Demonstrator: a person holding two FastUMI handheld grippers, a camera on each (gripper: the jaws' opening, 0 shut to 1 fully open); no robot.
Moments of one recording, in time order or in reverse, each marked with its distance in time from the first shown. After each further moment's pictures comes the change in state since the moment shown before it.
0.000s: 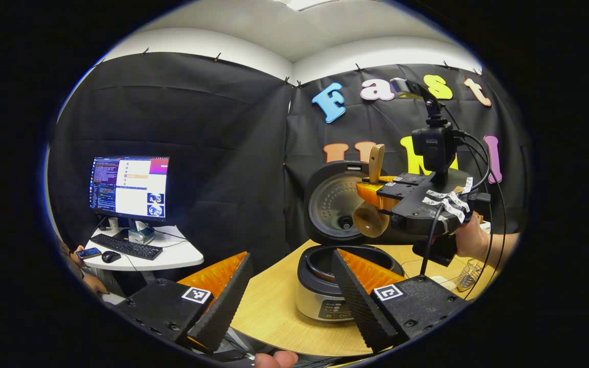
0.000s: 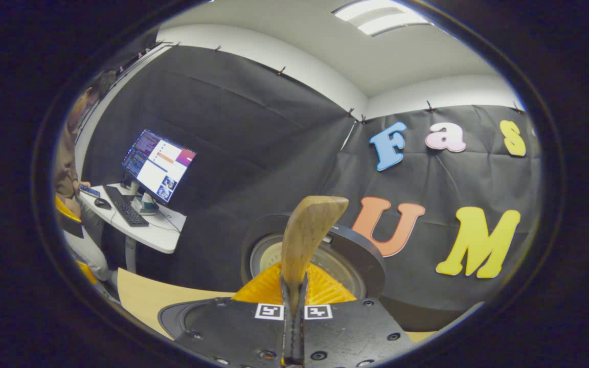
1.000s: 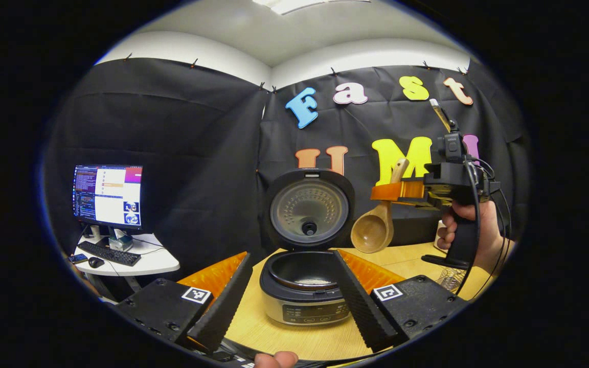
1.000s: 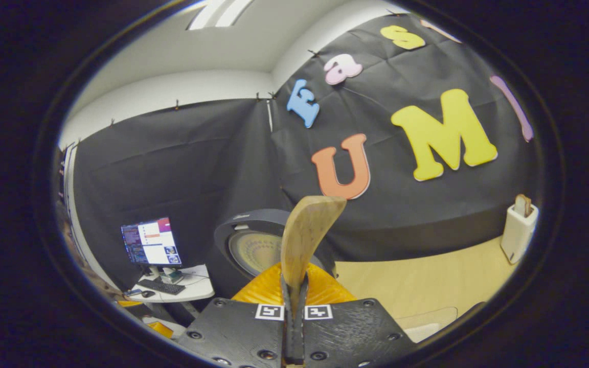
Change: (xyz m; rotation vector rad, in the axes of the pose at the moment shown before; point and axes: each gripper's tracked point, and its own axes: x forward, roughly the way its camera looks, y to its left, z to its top) left arm -0.007 -0.068 0.014 0.046 -0.035 -0.118; right arm -0.102 -0.096 -0.032 0.707 0.138 -0.108
